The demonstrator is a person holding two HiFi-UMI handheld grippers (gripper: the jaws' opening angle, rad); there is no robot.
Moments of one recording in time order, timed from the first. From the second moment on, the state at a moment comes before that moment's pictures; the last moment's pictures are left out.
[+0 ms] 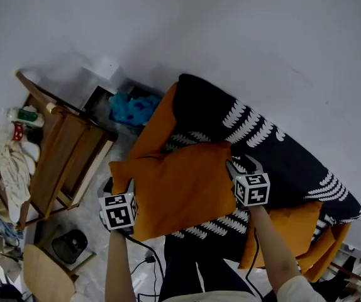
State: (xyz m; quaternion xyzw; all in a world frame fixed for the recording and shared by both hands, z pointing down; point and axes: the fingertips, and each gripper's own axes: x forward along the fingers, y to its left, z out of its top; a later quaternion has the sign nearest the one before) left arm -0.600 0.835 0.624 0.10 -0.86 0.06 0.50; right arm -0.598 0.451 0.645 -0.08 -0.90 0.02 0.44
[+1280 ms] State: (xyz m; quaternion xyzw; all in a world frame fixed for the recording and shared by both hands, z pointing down) left arm -0.609 0.824 0.707 0.14 -0.82 0.14 0.54; right arm -0.603 0.464 0.790 -0.11 -0.81 -0.01 0.58
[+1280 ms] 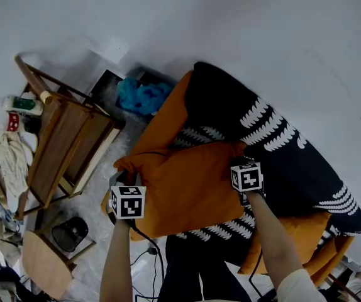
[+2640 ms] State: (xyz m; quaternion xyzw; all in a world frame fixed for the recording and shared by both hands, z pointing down) left arm -0.536 0.782 0.562 0.19 -0.86 0.12 0.46; right arm -0.445 0.416 0.578 0.00 -0.90 0.11 0.43
